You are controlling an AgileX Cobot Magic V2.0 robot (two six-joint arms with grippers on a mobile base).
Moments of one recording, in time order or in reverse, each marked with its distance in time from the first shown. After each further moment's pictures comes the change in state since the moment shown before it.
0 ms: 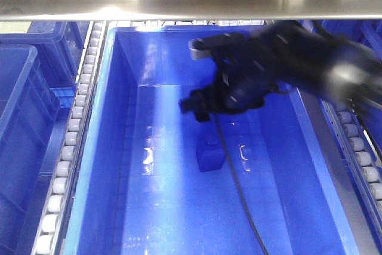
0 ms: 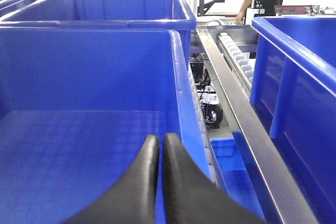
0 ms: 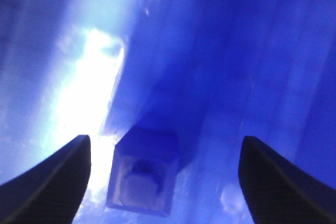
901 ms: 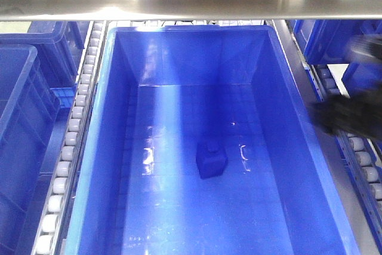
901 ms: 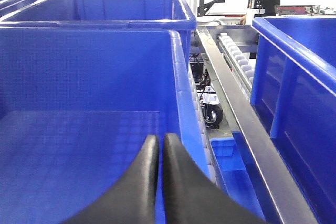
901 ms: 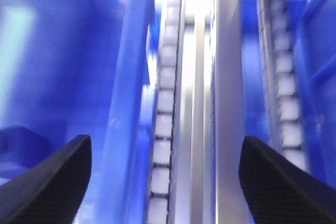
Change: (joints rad) left arm 0.000 0.000 0.000 0.000 0.000 0.000; right arm -0.335 -0.763 0.633 -0.027 -0.286 -0.045
